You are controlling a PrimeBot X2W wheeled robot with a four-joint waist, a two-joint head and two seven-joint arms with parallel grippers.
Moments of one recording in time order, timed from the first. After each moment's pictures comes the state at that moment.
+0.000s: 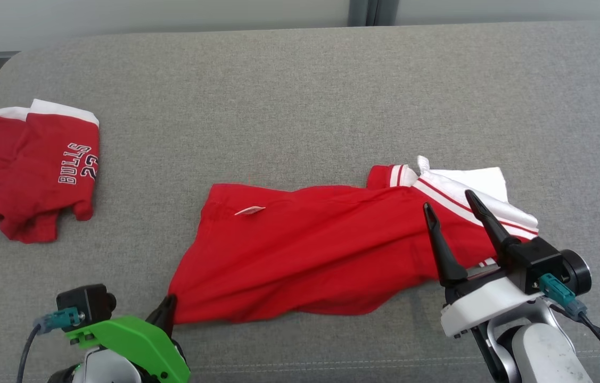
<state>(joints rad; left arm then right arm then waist) 0.05 0.19 -0.19 -0.17 -0.66 0.19 0.48 -0.10 -0.05 0.12 0.02 0.05 0.13 -0.14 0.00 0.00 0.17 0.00</state>
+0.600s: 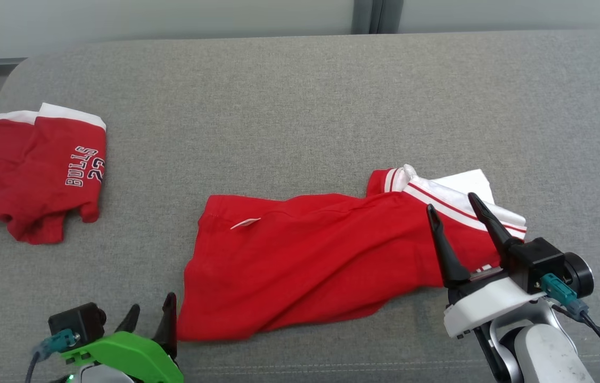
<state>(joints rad) 0.09 0.18 -0.19 -0.02 -0.60 0.19 0.30 -0.10 -0.05 0.12 0.03 0.06 0.13 -0.13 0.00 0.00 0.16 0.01</state>
